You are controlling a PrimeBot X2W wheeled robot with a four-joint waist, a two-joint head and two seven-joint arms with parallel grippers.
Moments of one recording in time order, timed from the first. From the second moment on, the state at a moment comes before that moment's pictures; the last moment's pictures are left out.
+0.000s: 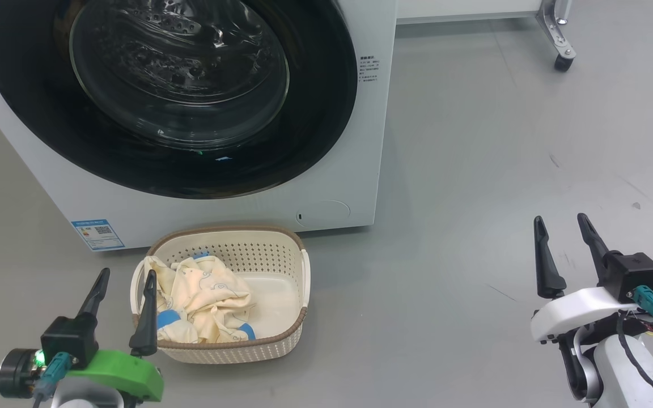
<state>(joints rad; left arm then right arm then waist) -0.09 0.10 -0.08 0.31 -0.26 -0.08 -0.25 -0.15 -0.17 0.16 0.33 0.31 -0.05 -0.25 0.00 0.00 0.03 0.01</state>
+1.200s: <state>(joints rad) -0.09 0.08 -0.06 0.31 -0.23 -0.08 -0.25 -0.16 -0.03 0.00 0.35 0.71 0.09 -0.23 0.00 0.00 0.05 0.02</state>
